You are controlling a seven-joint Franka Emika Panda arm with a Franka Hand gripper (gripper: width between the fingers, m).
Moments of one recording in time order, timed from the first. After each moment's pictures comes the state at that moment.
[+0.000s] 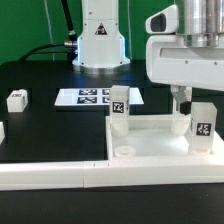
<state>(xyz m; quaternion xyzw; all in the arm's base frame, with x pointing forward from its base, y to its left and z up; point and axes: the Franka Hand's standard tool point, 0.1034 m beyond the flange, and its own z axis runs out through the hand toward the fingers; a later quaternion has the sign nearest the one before) 0.629 0.126 0.081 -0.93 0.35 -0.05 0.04</state>
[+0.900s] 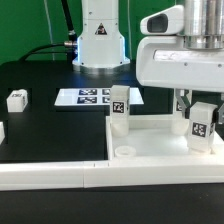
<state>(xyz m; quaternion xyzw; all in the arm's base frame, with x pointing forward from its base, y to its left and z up) 0.628 0.120 0.077 -0.94 0.34 -0.05 0.03</state>
